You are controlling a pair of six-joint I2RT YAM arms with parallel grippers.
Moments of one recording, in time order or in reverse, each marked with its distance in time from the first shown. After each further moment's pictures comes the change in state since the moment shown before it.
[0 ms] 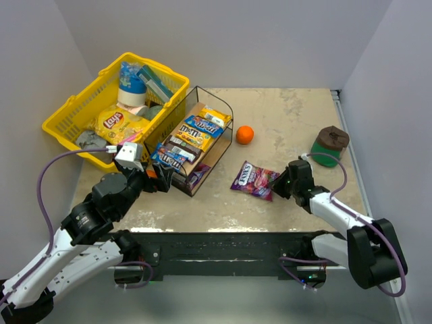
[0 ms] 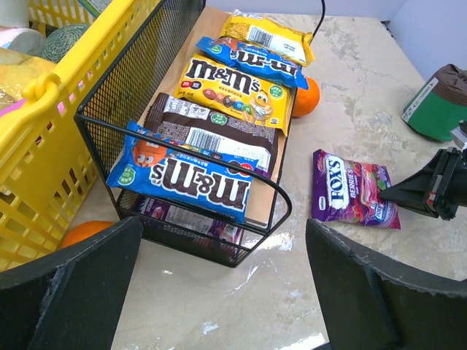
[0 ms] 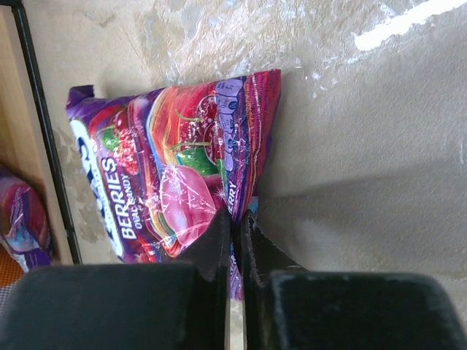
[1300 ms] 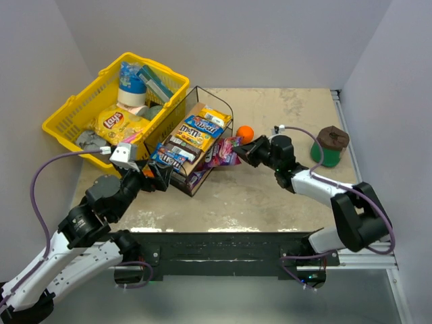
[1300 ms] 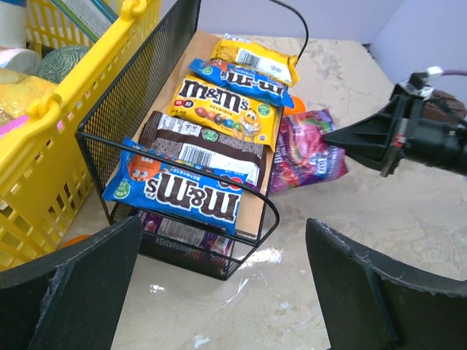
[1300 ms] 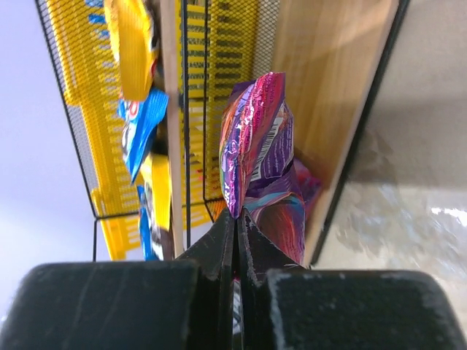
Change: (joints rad) left arm 0.000 -0.024 -0.002 0.040 0.006 0.005; right arm 0.154 0.243 0.252 0.476 -0.229 0.359
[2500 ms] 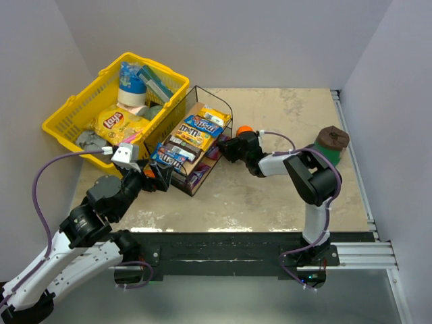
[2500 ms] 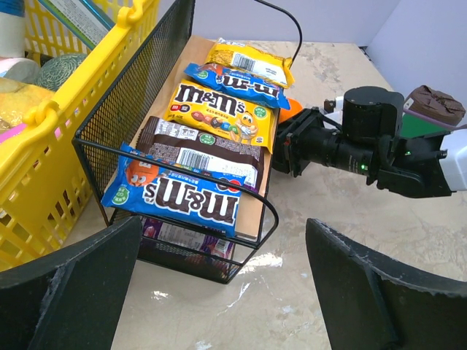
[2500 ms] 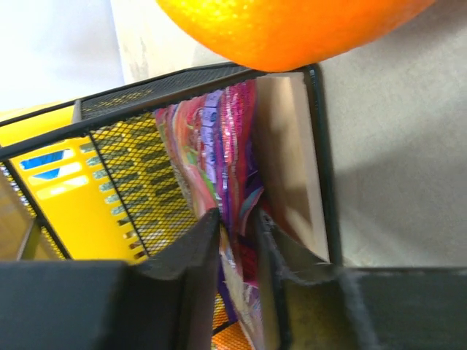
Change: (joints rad) left arm 0.000 -0.012 -0.016 0.032 0.009 0.024; right arm 0.127 0.579 0.327 0.073 0.308 0.286
